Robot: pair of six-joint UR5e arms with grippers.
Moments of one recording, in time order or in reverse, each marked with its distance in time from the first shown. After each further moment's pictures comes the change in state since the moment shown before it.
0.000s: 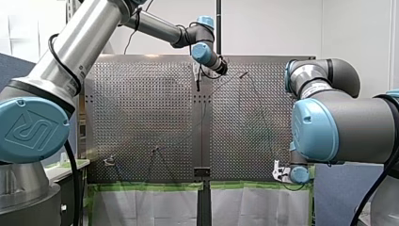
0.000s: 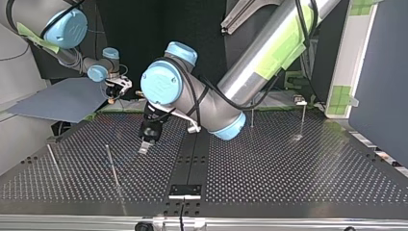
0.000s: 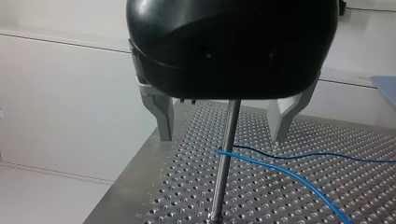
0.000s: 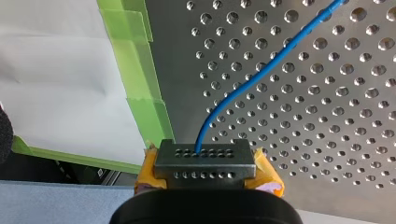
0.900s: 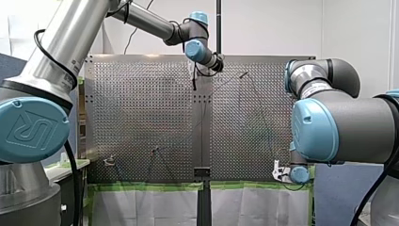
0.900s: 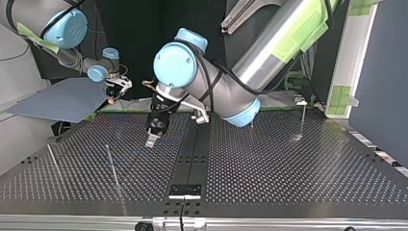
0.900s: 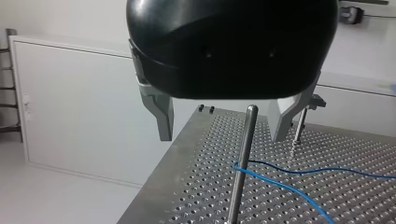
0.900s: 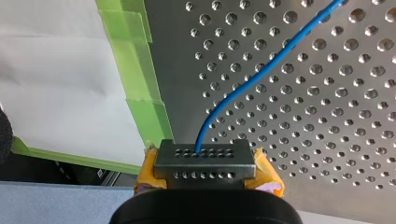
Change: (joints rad) left arm 0.004 0.111 -0.167 0.095 0.003 -0.049; right arm 0.000 0.000 -0.001 0.001 -0.002 0.000
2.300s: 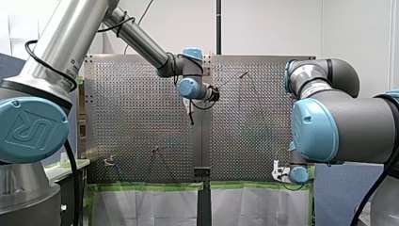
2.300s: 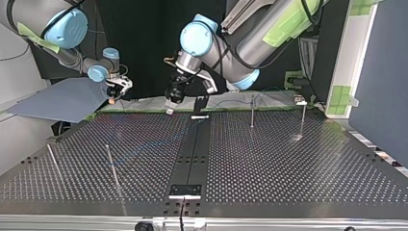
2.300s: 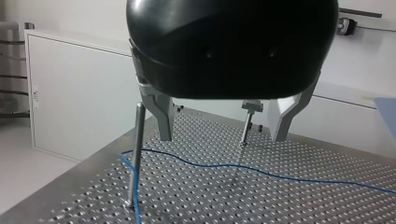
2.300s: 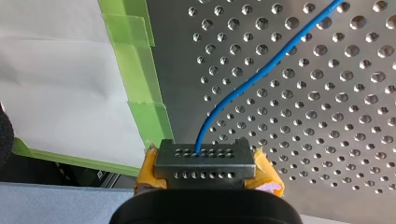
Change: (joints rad) left arm -0.006 0.004 -0.414 0.415 -0.005 -0.102; right arm 0.003 0.000 -0.001 0.003 -0.003 -0.006
